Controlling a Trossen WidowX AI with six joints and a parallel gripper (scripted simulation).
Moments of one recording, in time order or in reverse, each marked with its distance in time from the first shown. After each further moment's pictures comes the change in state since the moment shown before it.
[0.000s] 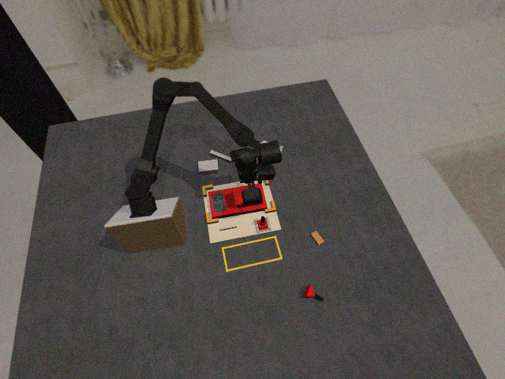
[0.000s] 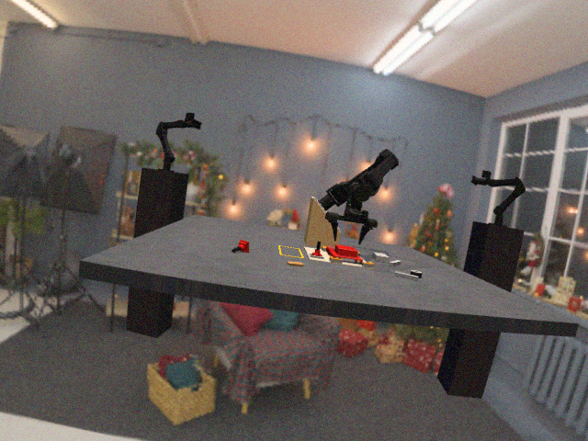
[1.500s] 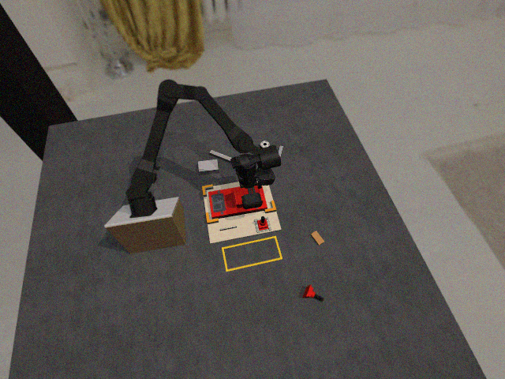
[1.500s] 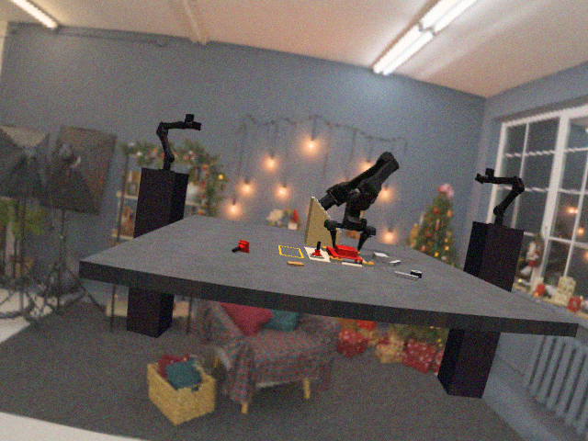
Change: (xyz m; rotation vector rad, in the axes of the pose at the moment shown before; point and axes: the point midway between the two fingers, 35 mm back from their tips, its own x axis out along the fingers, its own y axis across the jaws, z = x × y) arm 0.029 0.000 -0.001 0.001 0.003 0.004
